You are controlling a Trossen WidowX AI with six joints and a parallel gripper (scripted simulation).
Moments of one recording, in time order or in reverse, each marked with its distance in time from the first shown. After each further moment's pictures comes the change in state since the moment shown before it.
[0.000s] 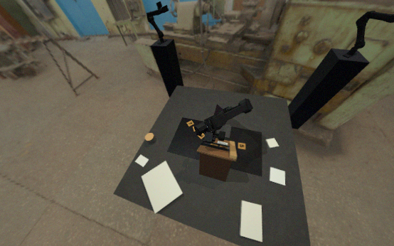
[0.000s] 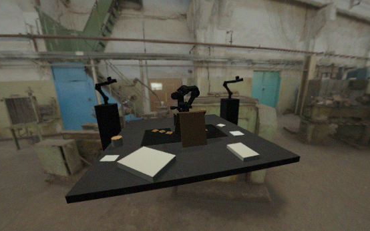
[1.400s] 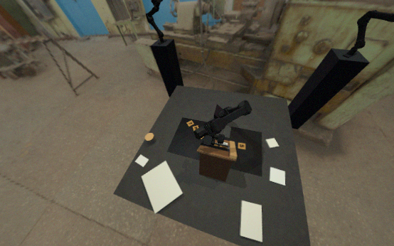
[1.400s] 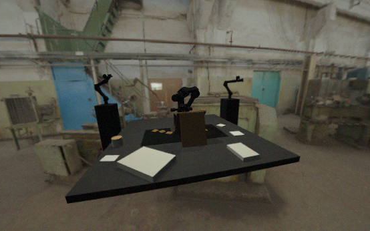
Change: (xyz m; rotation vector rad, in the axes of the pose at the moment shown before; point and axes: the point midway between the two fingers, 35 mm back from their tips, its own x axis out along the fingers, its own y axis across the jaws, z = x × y) arm 0.016 -0.001 0.014 -0.010 0.011 -0.003
